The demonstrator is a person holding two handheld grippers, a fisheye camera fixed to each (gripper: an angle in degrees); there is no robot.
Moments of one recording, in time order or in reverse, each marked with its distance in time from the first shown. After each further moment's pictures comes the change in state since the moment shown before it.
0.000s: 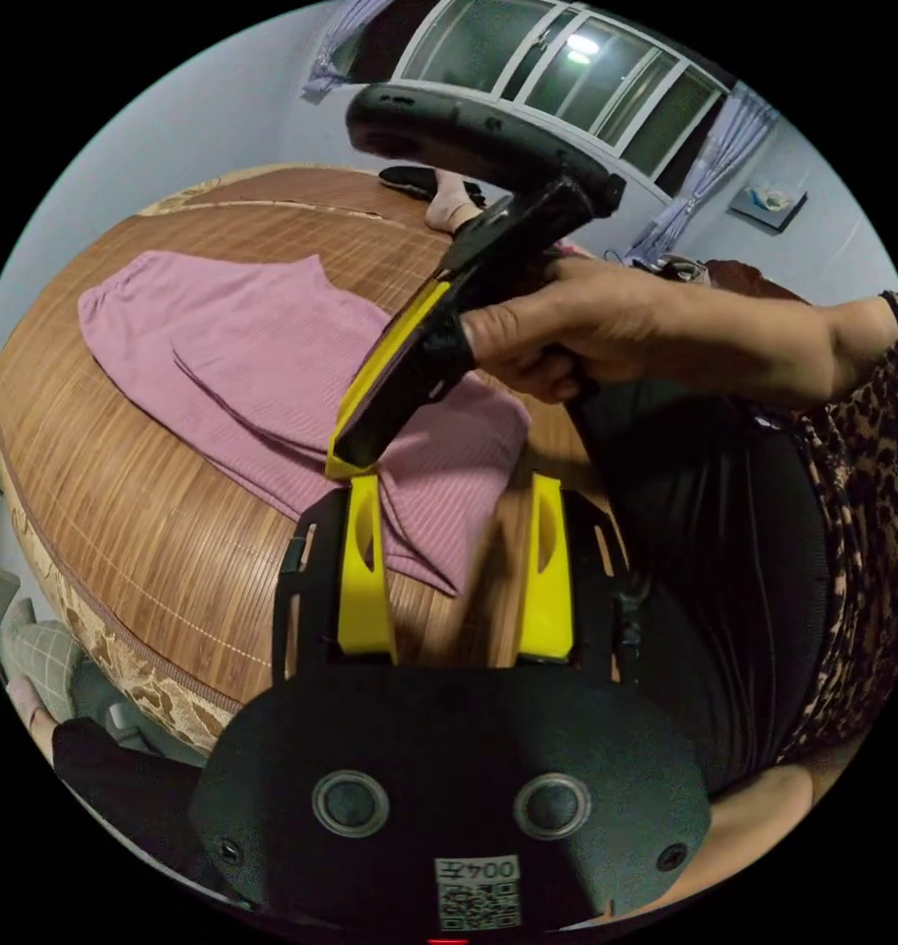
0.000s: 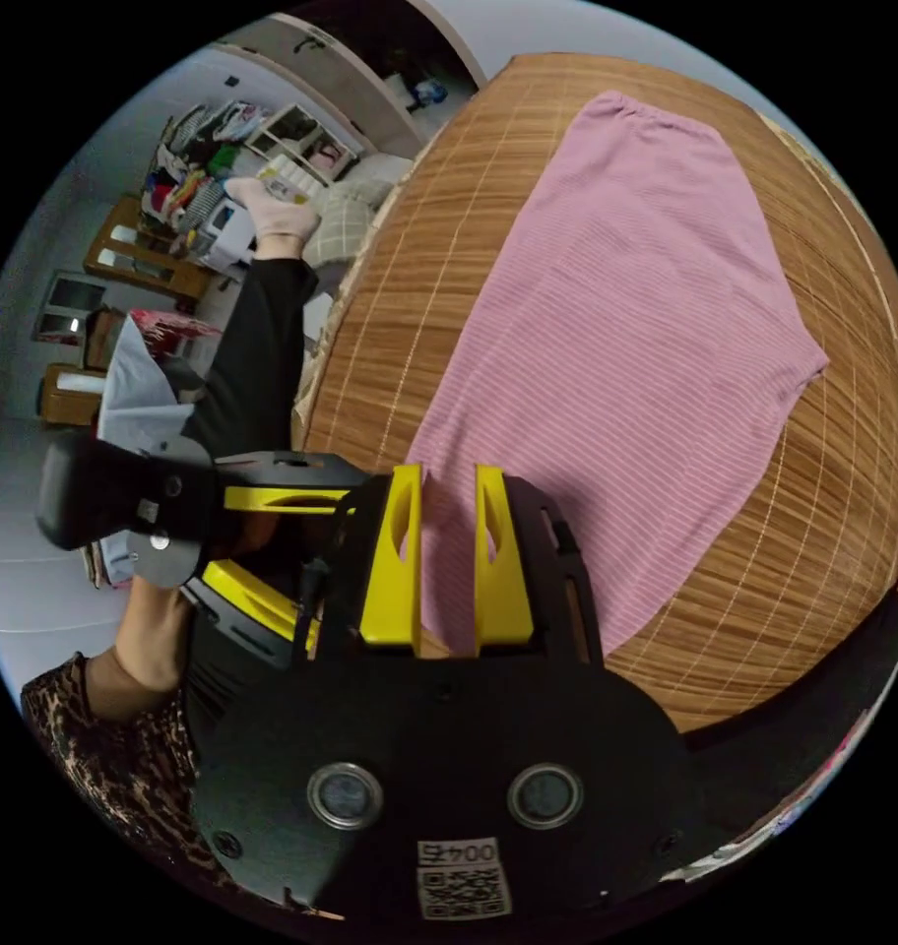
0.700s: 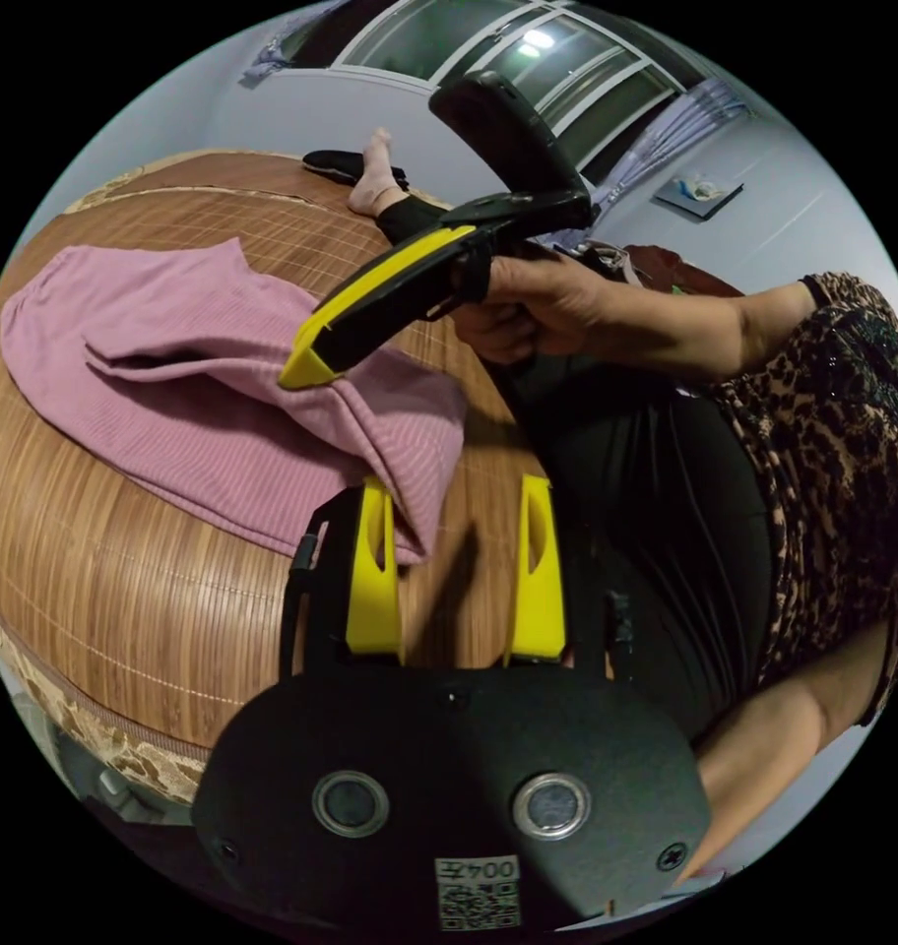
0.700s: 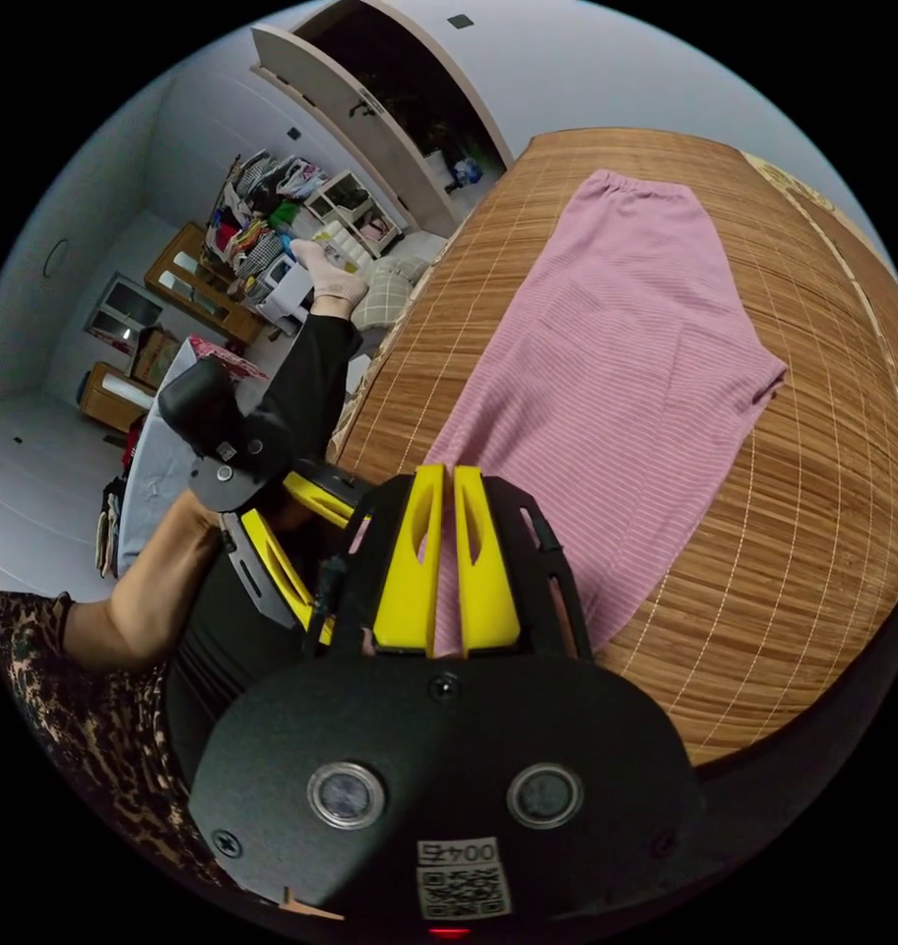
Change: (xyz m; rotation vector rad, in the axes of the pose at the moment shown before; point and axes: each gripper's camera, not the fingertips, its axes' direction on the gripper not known) left arm -0.029 -0.026 0.027 -0.043 0.263 0.098; right arm 0.023 0.043 -0.035 0.241 -0.061 -0.086
